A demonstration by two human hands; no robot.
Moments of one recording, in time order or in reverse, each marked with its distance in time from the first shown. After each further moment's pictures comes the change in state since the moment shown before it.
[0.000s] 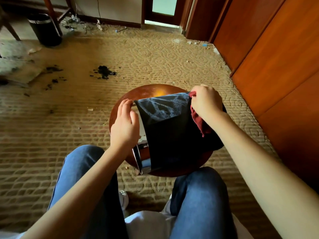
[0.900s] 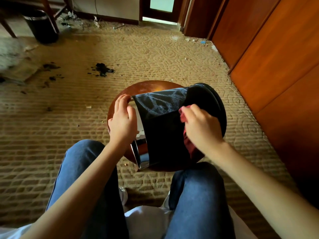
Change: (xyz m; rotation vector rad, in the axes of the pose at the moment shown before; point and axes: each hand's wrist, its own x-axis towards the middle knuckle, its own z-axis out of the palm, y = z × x) left_hand -0.007 0.003 0.003 -0.066 0.047 -0.008; right_hand -0.094 0.003 0.008 -0.061 0.154 -0.366
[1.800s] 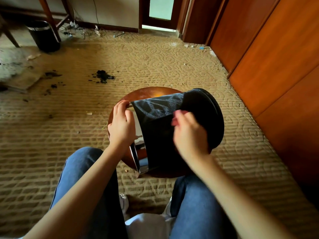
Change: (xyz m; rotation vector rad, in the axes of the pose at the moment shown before) left_hand 0.014 -0.001 0.001 -0.017 0.012 -0.046; right_hand 0.002 -0.035 0.017 0.252 0.139 0.263
